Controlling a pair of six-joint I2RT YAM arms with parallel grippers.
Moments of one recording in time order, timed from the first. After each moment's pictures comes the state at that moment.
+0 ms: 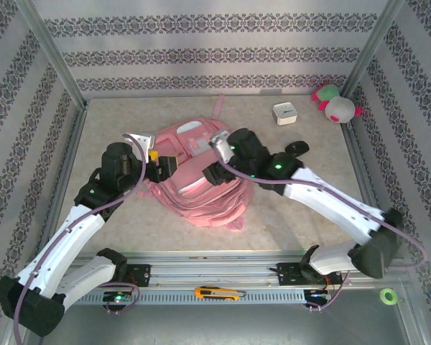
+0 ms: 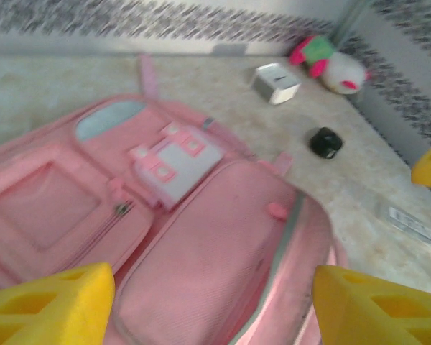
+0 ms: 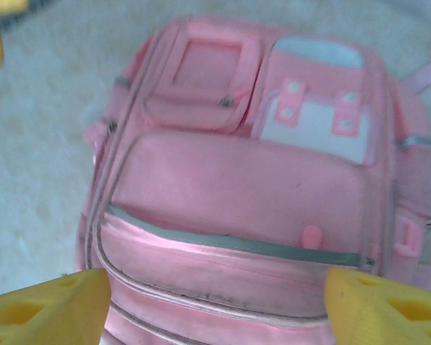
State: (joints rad) left arm -0.35 0.93 0.87 -0.39 0.18 -0.29; right arm 0.84 1.40 1.29 -0.64 0.00 0.05
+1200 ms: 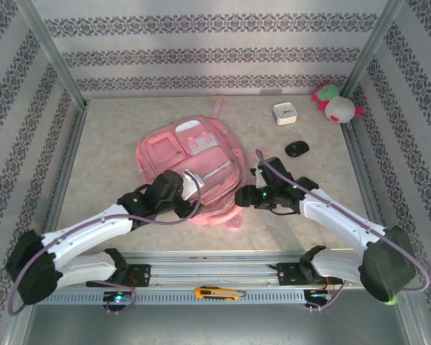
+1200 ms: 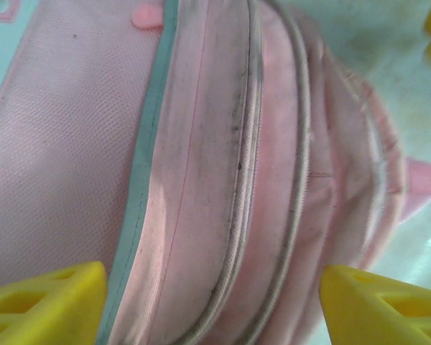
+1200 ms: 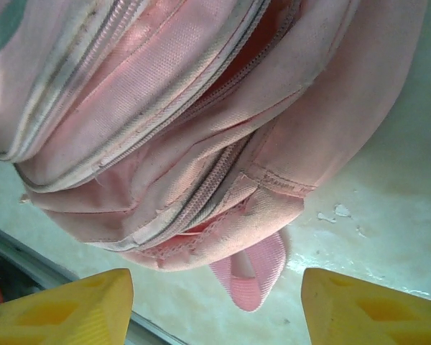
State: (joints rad) left arm -0.78 1.14 0.70 -0.30 -0.05 0.13; right arm 0.57 1.16 0.74 -0.57 -0.34 0.64
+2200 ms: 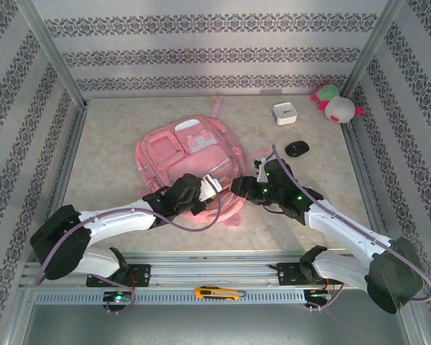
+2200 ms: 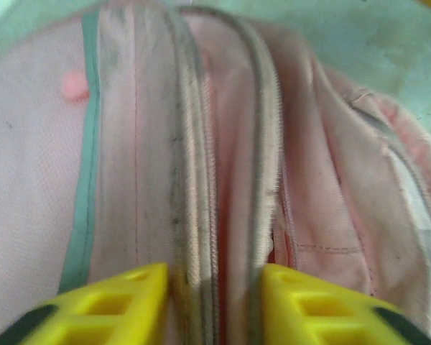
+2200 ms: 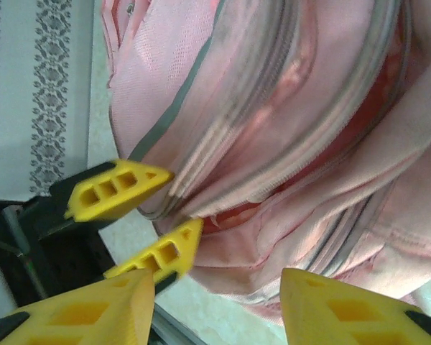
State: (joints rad) left arm -0.84 1.34 0.68 0.02 -0.15 0.29; right arm 0.59 1.07 0.63 -0.19 -0.38 0.94
